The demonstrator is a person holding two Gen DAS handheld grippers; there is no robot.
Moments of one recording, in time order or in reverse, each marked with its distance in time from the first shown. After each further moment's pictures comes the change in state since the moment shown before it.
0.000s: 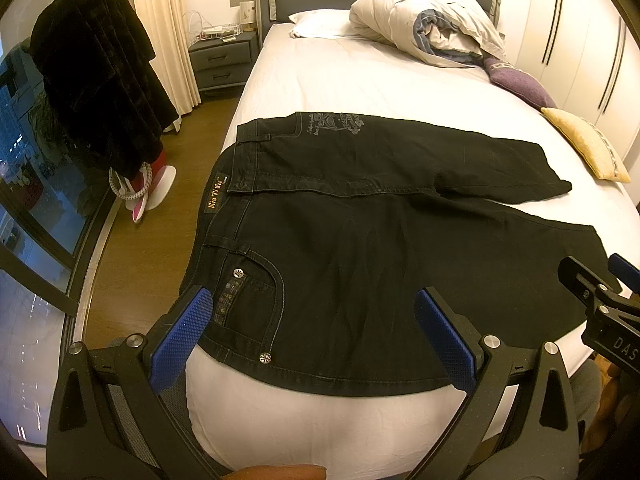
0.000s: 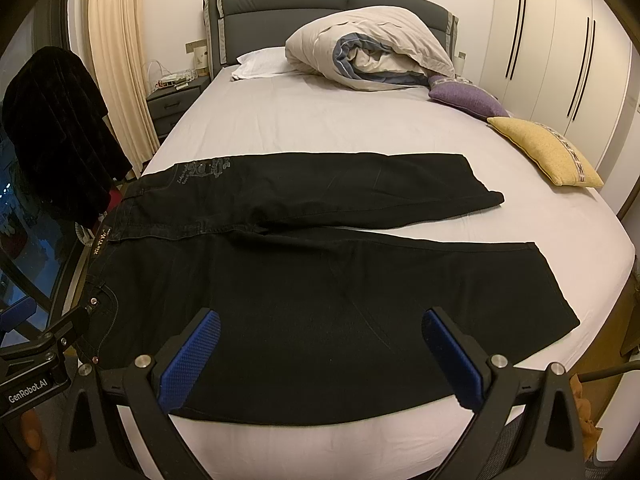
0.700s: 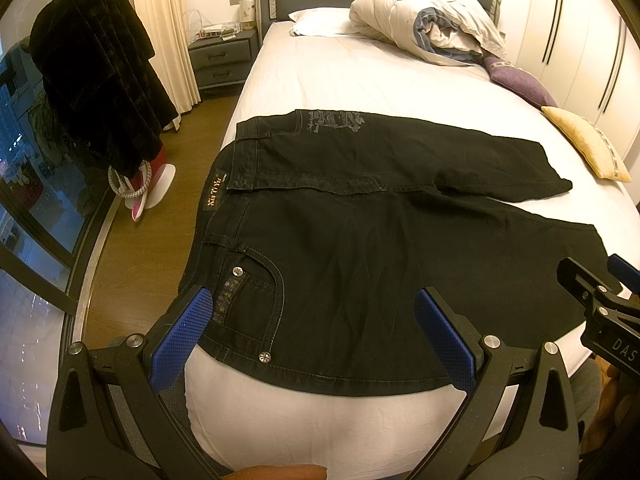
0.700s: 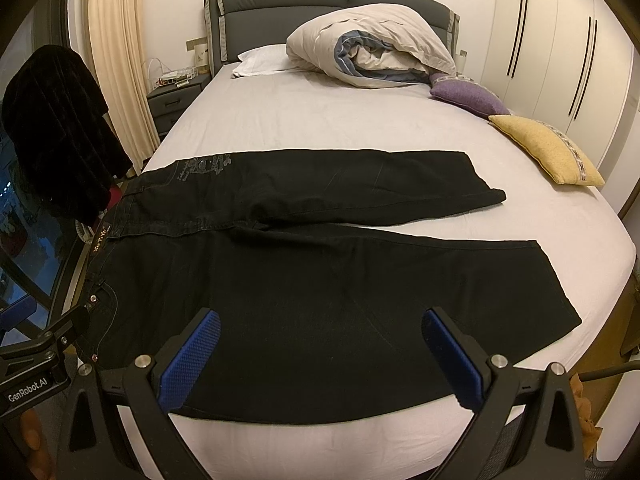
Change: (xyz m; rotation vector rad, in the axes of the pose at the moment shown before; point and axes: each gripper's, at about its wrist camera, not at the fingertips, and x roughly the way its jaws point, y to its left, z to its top) left arm 0.001 0.002 -0.004 0.000 0.005 -0.001; right arm 0.000 0.002 0.000 -0.001 0.004 0.000
